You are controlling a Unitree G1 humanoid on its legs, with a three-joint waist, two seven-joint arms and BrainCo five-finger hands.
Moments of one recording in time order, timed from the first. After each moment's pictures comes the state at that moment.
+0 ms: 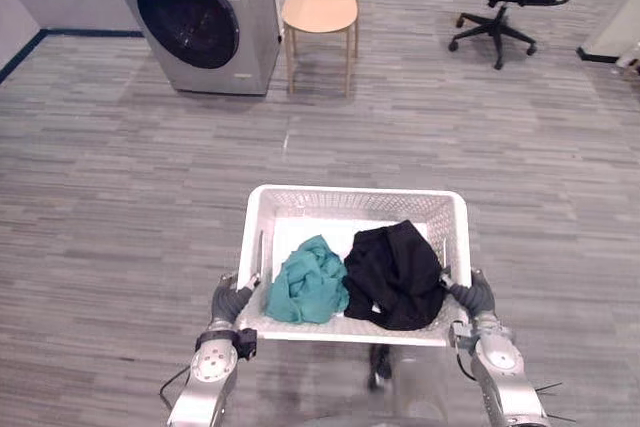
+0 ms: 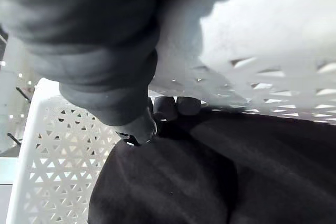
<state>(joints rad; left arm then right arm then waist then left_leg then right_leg) 0.19 0.18 -0.13 0.13 -0.06 0.02 0.23 0.18 -0.15 -0.07 0.16 0.07 -0.06 -0.13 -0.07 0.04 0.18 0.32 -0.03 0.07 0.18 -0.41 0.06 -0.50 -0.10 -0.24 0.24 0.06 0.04</state>
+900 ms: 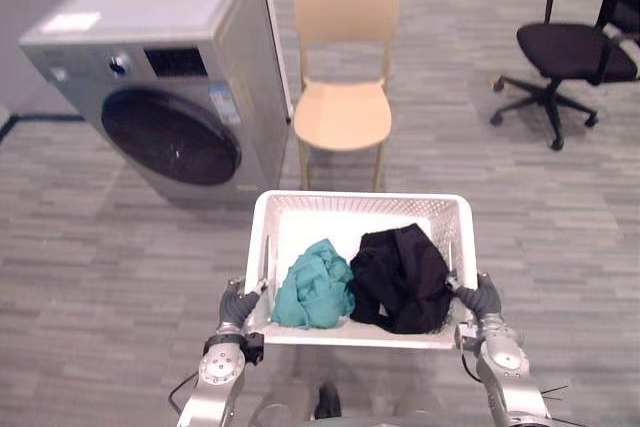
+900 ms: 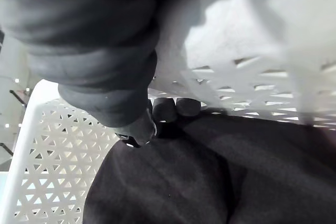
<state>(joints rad) 0.25 0.14 -0.11 0.12 -0.02 0.03 0.22 0.16 -0.15 -0.08 0.22 0.04 -0.04 -0.13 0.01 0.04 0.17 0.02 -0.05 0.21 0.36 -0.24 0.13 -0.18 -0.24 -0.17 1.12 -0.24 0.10</state>
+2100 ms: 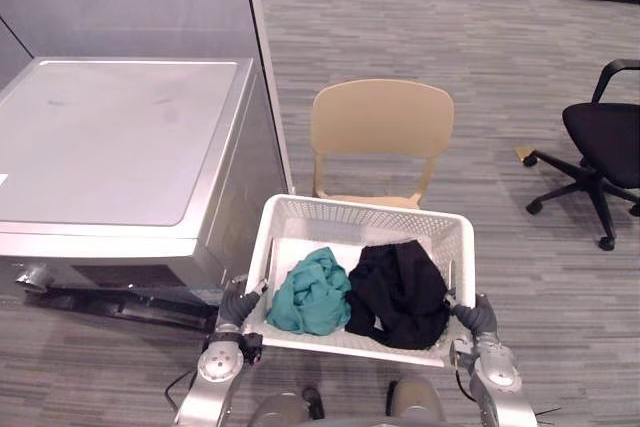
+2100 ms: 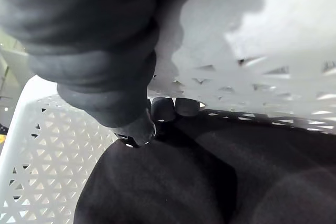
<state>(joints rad) 0.19 0.17 -0.15 0.16 0.00 0.04 0.22 0.20 -0.09 -0.12 0.26 0.03 -0.04 -0.17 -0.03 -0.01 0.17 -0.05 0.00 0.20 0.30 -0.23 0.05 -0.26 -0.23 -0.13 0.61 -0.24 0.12</state>
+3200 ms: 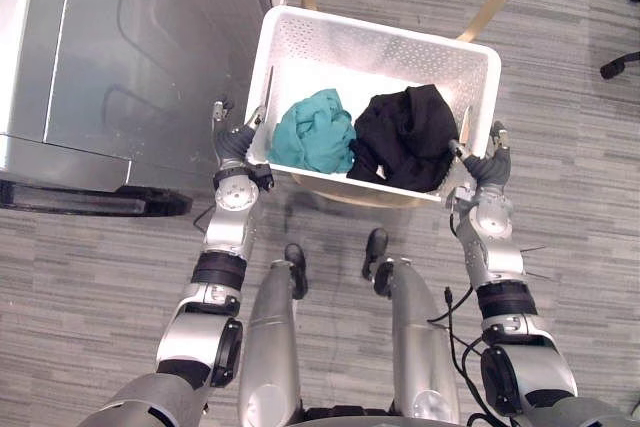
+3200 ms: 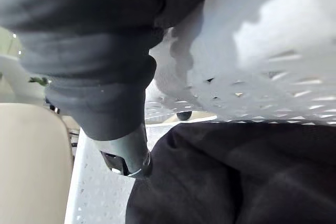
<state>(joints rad) -0.66 0.15 0.05 0.52 -0.10 -0.03 0.42 -0.48 -0.17 -0.17 0.36 0.19 -0.05 -0.38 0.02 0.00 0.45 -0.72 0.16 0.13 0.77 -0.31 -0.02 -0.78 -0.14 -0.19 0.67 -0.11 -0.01</state>
